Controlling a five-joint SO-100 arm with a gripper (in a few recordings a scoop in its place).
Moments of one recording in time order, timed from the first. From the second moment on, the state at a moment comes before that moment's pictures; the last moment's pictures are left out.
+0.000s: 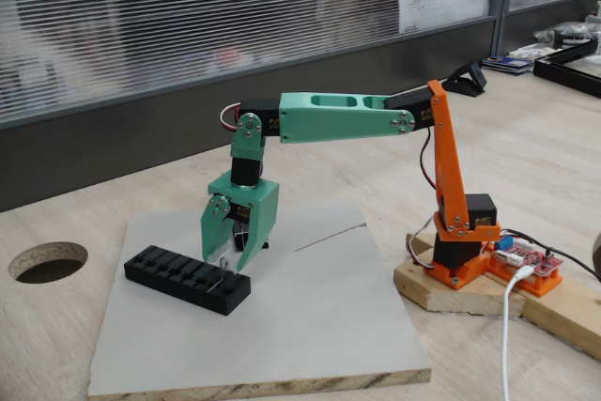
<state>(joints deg) -9.4 72.7 76.0 78.8 119.5</state>
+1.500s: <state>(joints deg) -9.3 71.5 76.0 77.9 125.4</state>
